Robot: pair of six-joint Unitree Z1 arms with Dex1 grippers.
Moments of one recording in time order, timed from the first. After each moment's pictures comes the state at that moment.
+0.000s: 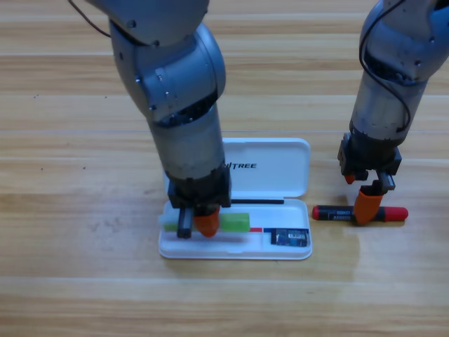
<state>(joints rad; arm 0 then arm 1) -0.93 2.11 -1.59 0.89 0.06 0.63 0.68 2.20 -1.67 1.01 0.00 -0.94</state>
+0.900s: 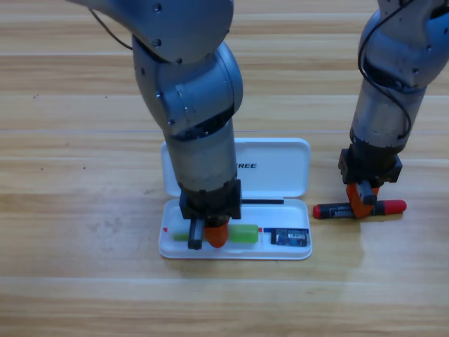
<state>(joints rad) -0.96 2.15 -1.61 0.89 0.06 0.62 0.67 2.22 -1.65 1.01 0.02 -0.99</state>
